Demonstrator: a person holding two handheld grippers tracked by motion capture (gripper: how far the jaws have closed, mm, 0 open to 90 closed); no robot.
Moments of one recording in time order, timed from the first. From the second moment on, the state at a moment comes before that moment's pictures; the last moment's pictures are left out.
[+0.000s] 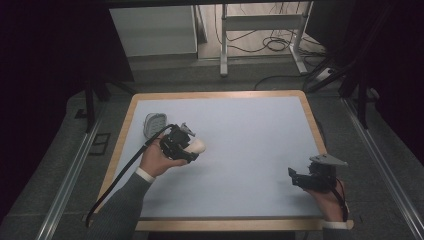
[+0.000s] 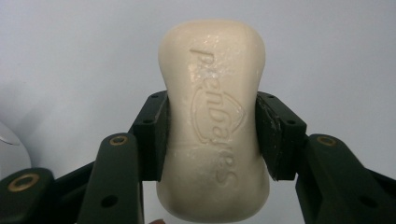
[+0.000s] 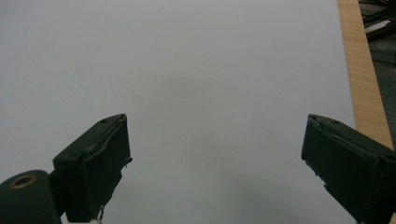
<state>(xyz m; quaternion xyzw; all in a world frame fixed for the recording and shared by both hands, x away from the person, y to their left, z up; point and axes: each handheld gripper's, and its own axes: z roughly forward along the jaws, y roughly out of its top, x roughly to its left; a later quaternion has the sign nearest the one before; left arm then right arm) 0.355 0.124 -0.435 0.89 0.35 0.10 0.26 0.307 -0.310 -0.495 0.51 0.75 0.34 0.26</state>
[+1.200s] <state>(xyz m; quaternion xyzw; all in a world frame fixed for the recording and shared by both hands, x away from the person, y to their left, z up) 0.383 0.146 -0.419 0.88 0.38 0.11 0.26 0.308 -0.314 -0.496 0.52 0.74 0.34 0.26</state>
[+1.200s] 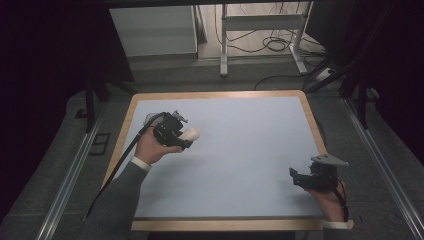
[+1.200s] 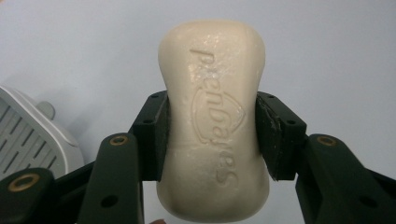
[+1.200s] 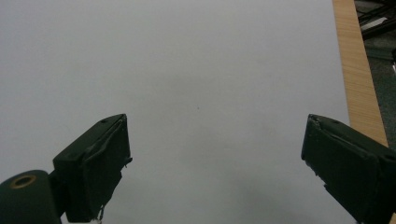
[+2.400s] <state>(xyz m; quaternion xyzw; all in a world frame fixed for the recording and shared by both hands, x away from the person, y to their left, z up) 0.413 0.167 -0.407 0.86 0.41 0.13 0.25 0.308 -0.316 -0.496 0.52 0.74 0.34 0.26</state>
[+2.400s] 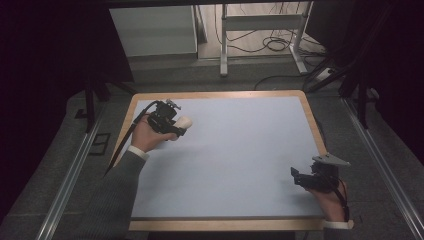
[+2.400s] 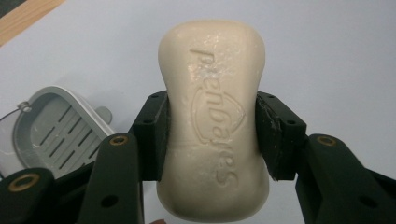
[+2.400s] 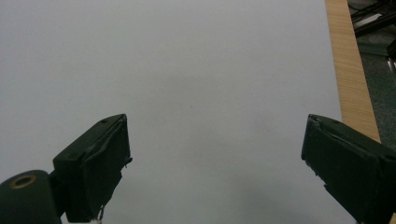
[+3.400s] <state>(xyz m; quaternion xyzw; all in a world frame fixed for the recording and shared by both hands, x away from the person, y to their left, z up) 0.440 0.193 -0.423 0.84 0.47 0.12 0.24 0.309 -0.318 -0.498 0.53 0.74 0.33 0.26</state>
